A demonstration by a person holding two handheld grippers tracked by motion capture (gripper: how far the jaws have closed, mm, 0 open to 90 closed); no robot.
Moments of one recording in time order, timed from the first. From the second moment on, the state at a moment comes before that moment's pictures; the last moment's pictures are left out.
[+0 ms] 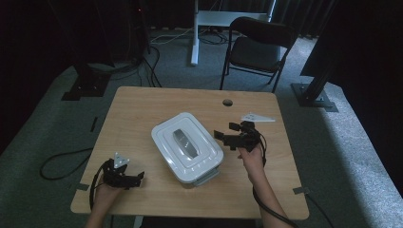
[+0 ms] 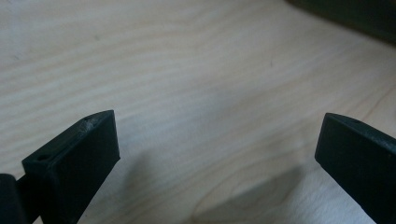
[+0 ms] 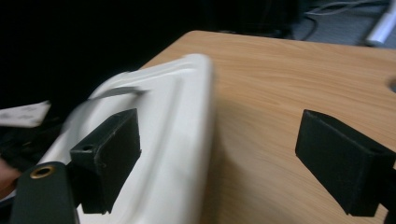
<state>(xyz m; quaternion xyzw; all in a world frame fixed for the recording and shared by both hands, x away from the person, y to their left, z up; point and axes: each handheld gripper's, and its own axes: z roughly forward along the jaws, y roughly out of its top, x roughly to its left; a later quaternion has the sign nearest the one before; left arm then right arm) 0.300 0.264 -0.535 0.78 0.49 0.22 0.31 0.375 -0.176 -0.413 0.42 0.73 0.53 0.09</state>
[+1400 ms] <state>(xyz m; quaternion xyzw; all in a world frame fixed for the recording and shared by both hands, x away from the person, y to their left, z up) 0.331 0.195 -0.526 0.78 0.49 0.21 0.33 0.403 -0.168 -0.538 0.45 0.78 0.43 0.04</state>
